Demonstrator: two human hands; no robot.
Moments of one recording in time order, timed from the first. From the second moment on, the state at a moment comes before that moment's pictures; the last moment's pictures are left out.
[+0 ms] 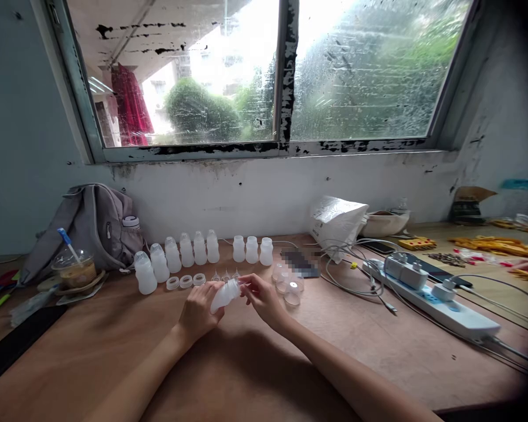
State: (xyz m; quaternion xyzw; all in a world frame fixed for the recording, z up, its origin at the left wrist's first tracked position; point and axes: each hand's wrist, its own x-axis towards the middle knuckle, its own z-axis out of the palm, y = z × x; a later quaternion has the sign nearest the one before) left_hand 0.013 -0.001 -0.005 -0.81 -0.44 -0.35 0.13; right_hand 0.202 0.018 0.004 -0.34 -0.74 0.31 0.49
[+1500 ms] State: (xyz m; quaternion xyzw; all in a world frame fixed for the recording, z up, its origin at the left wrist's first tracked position) left_hand 0.006 0.004 -0.005 -0.84 -0.39 -0.32 0.17; right_hand 0.217 0.028 0.015 -0.37 -0.78 0.34 0.38
